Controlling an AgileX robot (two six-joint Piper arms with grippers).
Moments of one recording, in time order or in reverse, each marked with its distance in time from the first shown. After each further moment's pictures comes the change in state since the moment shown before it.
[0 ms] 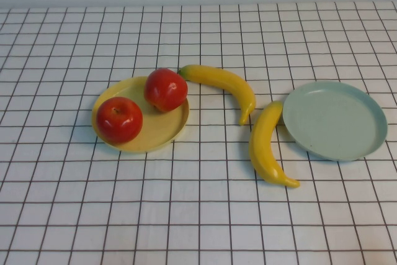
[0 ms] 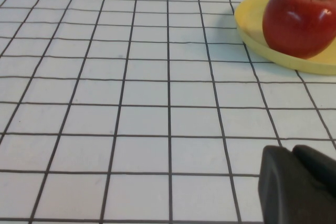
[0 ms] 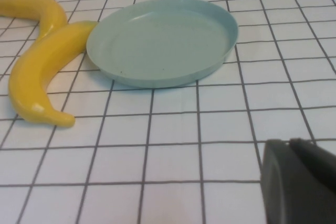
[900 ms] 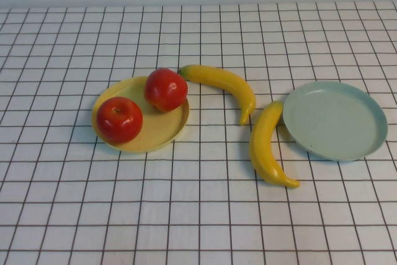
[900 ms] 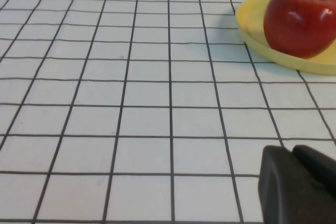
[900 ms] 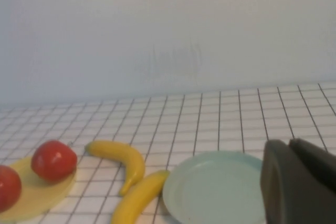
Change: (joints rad) right arm 0.000 0.105 -0.523 0.094 0.166 0.000; left arm 0.000 -0.001 0.000 0.006 0.000 0.000
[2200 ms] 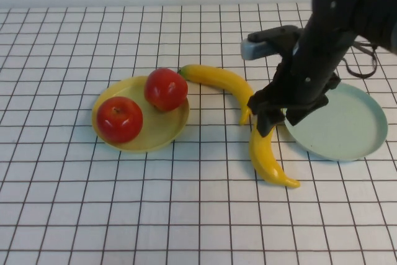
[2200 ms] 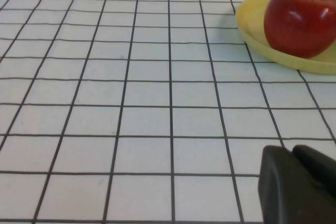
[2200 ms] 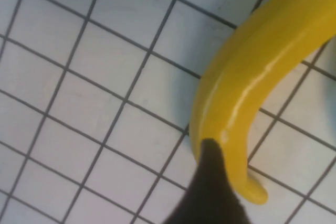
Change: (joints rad) right arm 0.387 1.860 -1.212 -0.072 0.671 -0.052; left arm 0.000 0.000 0.000 0.000 0.001 0.000
